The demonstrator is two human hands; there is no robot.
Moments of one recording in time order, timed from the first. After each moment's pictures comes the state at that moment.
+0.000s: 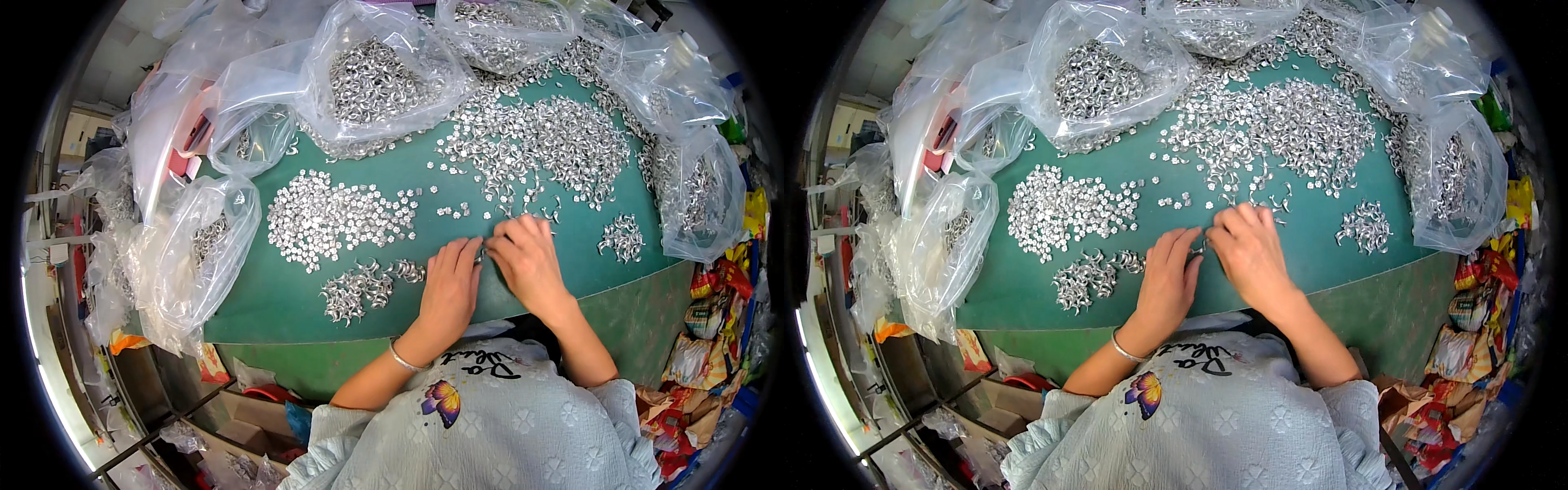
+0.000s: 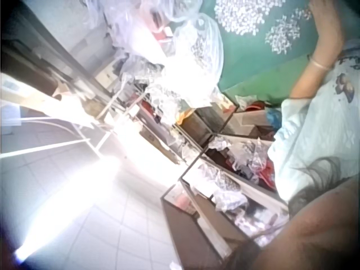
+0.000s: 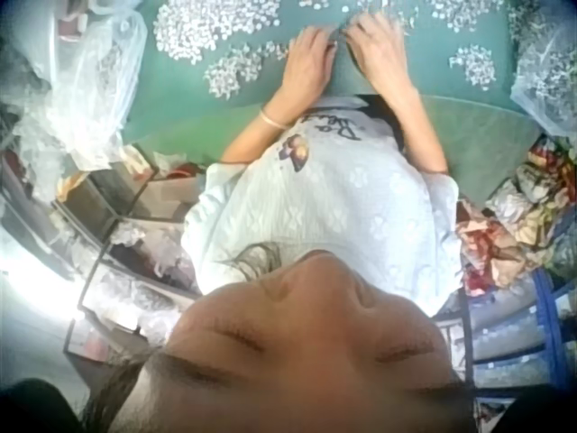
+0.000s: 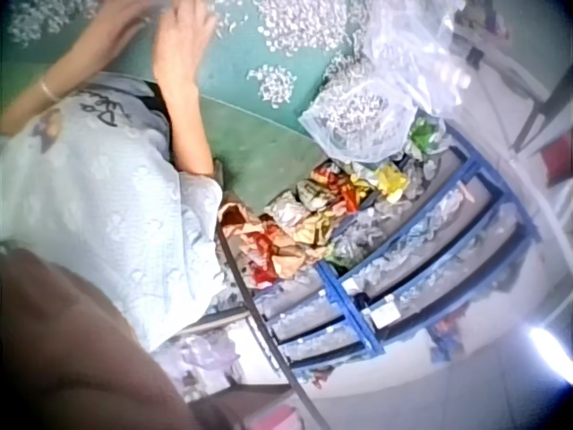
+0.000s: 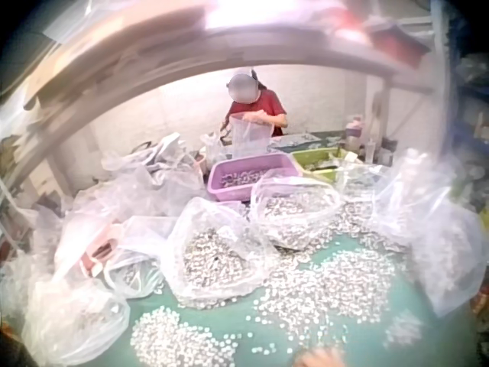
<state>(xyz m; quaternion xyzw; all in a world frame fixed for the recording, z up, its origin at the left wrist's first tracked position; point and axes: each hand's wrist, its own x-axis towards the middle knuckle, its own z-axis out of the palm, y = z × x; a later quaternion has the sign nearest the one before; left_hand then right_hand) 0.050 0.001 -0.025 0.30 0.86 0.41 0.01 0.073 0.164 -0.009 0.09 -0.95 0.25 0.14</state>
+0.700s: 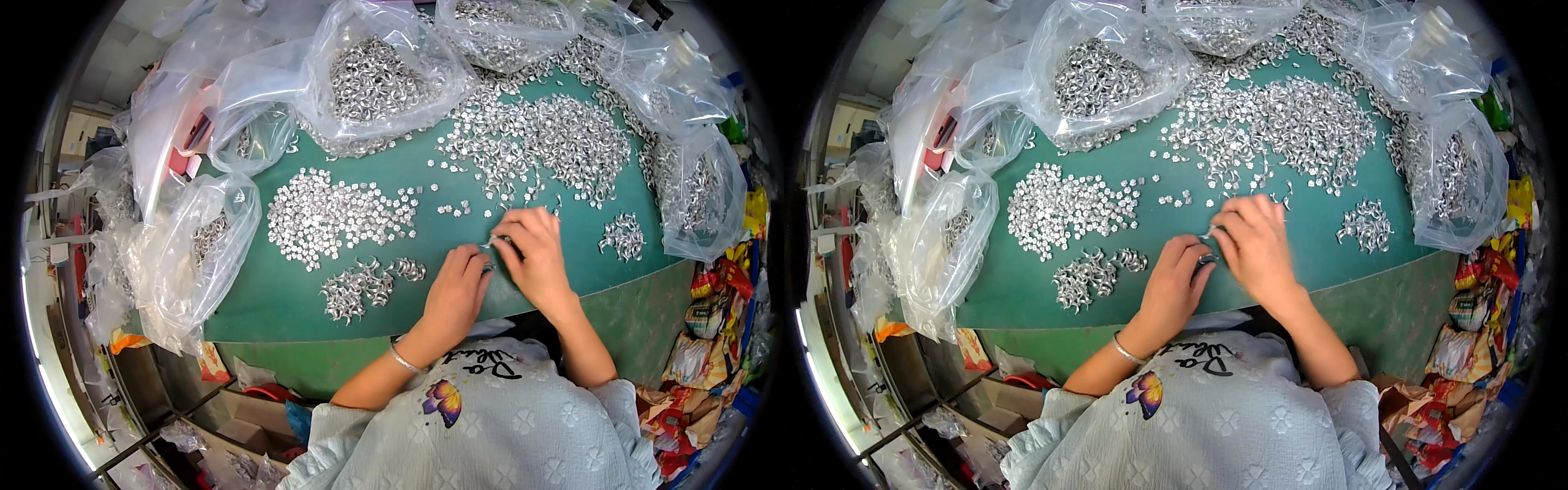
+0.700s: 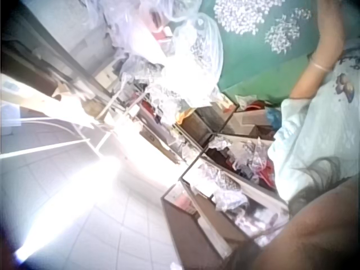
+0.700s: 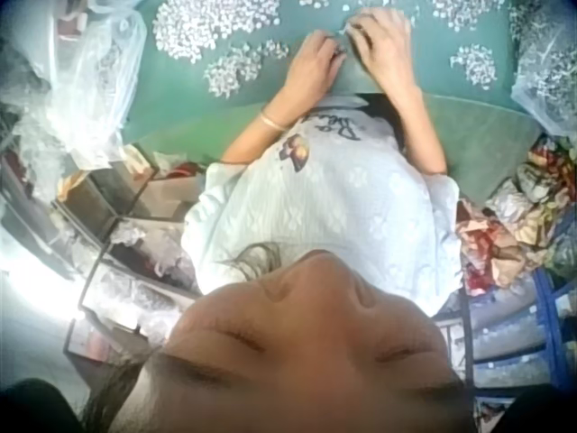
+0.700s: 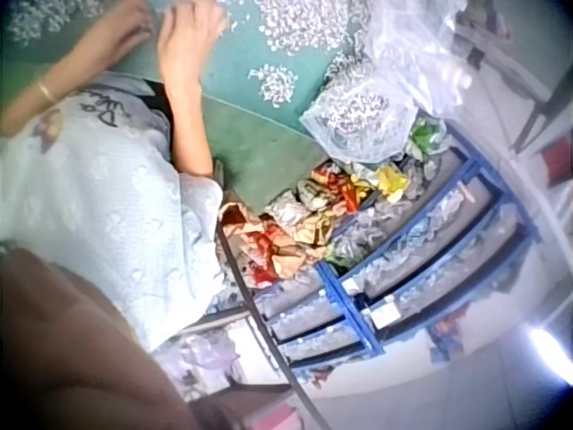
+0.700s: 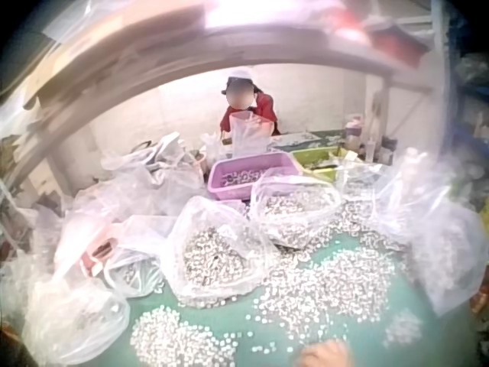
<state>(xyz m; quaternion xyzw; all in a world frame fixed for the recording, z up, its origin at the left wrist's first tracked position) 0.053 0.001 -0.024 0.32 0.83 0.46 0.03 0.071 0.165 -0.011 0.03 -0.93 0.30 0.19</state>
